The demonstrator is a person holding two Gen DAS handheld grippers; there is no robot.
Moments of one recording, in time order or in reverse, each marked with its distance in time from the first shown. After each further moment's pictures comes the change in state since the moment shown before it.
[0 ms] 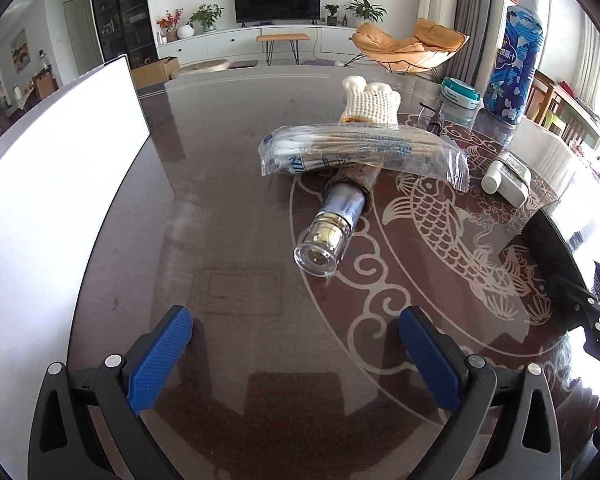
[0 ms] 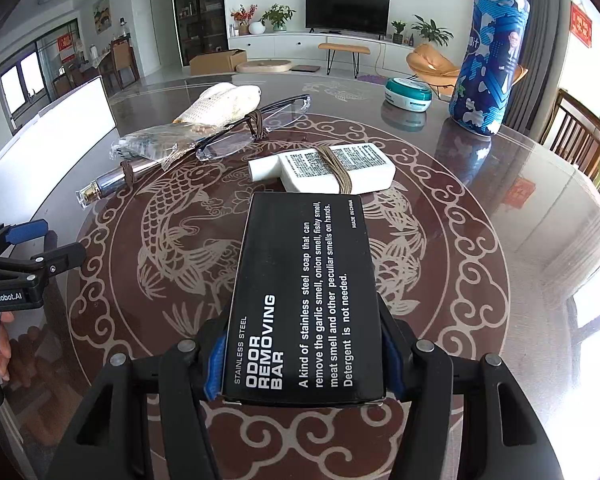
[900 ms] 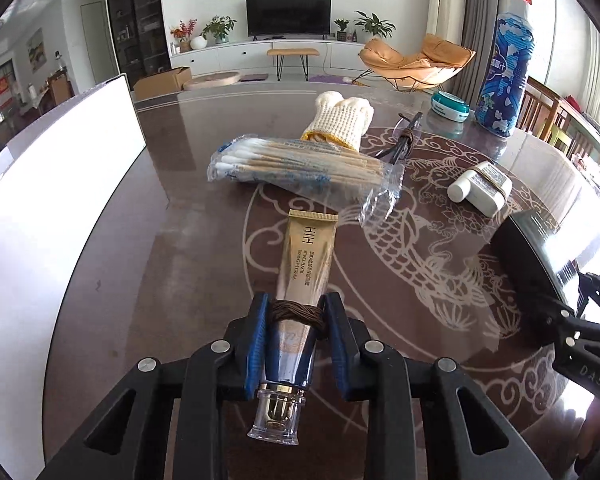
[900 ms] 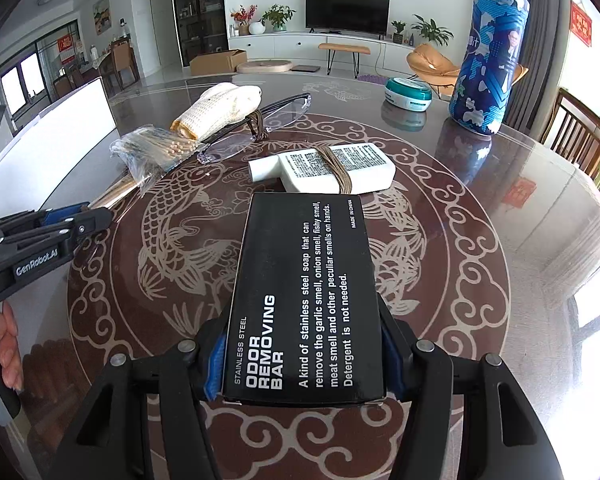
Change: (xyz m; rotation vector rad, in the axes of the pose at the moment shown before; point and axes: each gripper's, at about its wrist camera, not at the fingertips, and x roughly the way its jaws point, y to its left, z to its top) left arm -0.043 -0.037 -0.038 -0.069 -0.060 0.051; right arm -0.001 0.000 0.000 0.001 0.000 0.002
